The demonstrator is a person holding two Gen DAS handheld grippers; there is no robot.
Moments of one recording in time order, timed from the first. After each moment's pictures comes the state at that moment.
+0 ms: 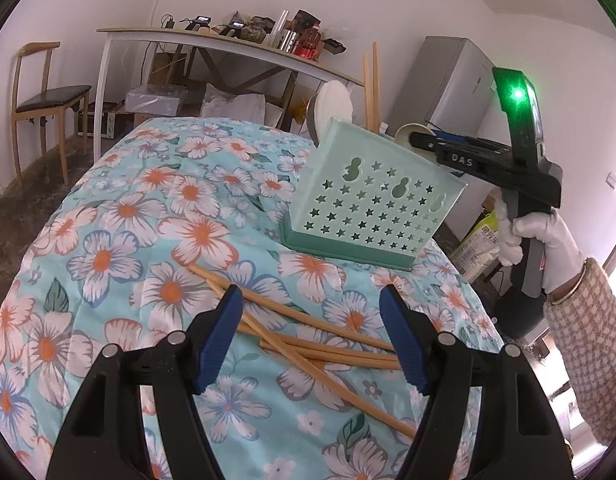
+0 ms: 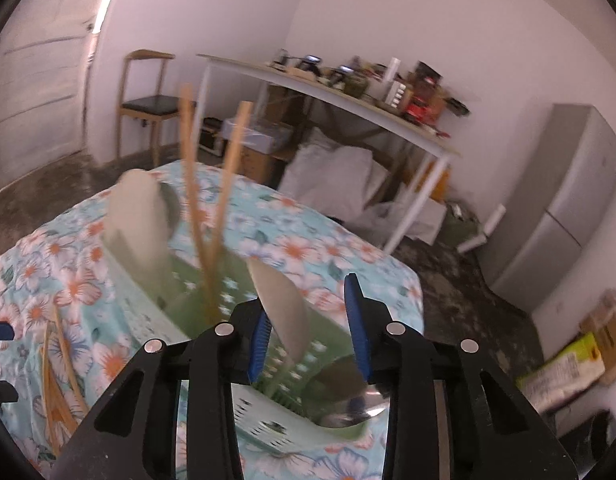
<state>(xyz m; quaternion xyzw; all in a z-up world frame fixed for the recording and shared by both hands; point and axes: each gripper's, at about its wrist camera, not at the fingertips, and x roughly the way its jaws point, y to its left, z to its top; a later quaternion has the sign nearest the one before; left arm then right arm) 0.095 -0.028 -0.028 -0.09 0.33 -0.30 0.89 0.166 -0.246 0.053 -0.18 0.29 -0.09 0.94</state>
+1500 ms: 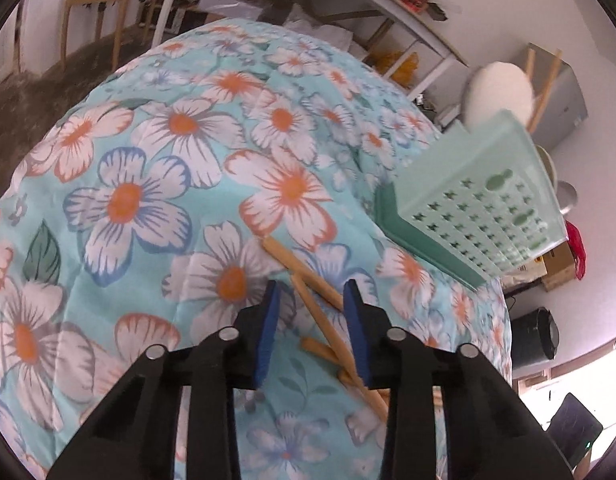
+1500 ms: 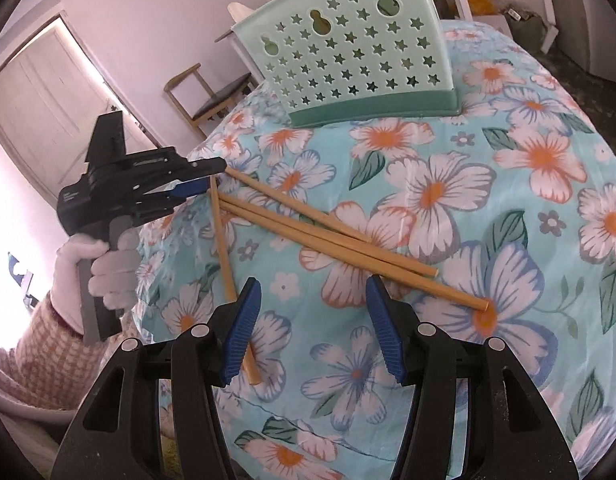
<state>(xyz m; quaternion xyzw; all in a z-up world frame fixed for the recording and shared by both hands) 0.177 -0.008 -0.075 -0.18 0.49 -0.20 0.83 0.008 -0.225 -0.081 0.18 0.42 0.07 0.89</state>
